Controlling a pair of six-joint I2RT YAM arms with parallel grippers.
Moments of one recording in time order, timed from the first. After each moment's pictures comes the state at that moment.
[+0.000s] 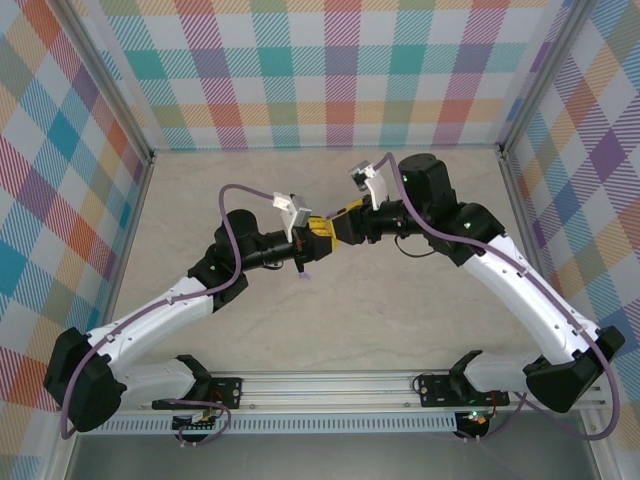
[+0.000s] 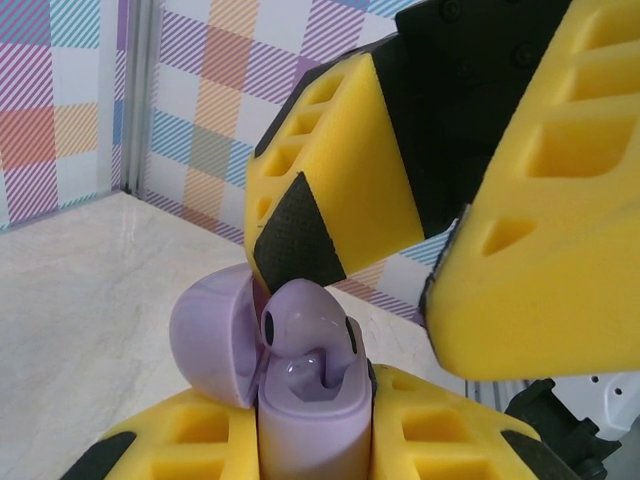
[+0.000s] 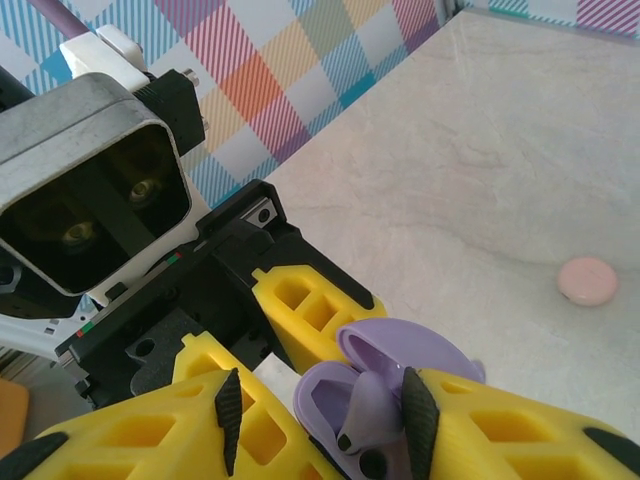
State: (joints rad) left arm -0.71 1.16 0.84 0.30 0.53 -0.25; right arm 0.66 1.25 1.43 -0.68 -0.52 0.20
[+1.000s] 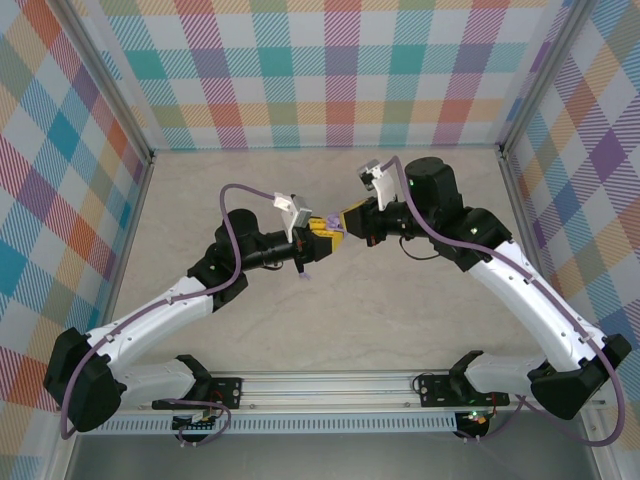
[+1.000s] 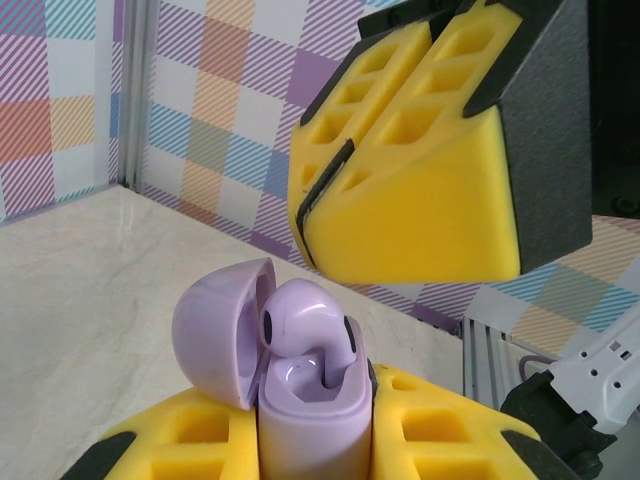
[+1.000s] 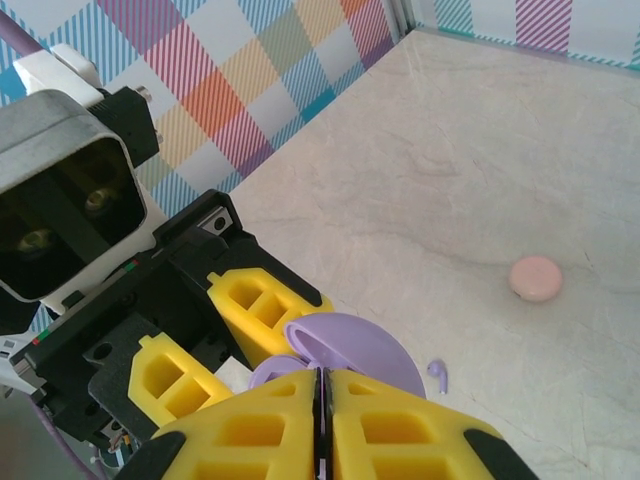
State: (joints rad) left arm -0.71 1.16 0.84 0.28 0.54 -0.24; right arm 0.66 1.22 1.41 -0.68 -0.44 0.20
